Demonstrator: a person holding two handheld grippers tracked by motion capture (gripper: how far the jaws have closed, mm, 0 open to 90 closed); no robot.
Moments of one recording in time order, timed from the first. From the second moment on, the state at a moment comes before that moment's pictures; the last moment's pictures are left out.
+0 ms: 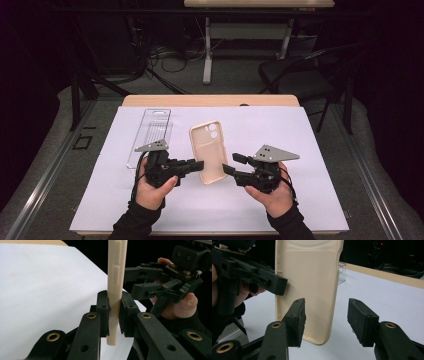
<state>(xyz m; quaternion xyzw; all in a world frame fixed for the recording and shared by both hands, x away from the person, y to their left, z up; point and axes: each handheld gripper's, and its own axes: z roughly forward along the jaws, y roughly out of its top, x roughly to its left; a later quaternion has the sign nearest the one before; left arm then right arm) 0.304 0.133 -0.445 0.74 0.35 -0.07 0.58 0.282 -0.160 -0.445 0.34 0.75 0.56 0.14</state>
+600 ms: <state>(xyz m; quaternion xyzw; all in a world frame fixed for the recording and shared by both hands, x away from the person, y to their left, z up) 0.297 0.120 -0.446 0.75 0.32 -0.08 0.57 0.289 -0.171 -0.448 0.35 0.74 0.57 0.07</state>
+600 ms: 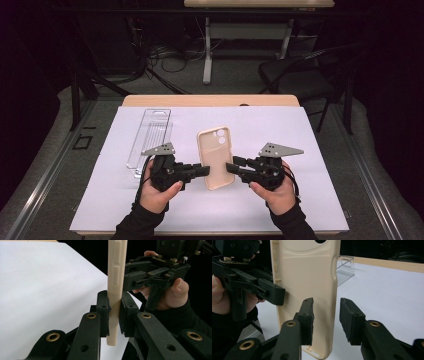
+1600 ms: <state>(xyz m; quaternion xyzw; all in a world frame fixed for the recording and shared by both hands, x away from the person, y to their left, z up) 0.295 0.117 -0.447 0.76 0.30 -0.07 0.57 0.291 -0.176 -0.448 0.36 0.74 0.56 0.06</state>
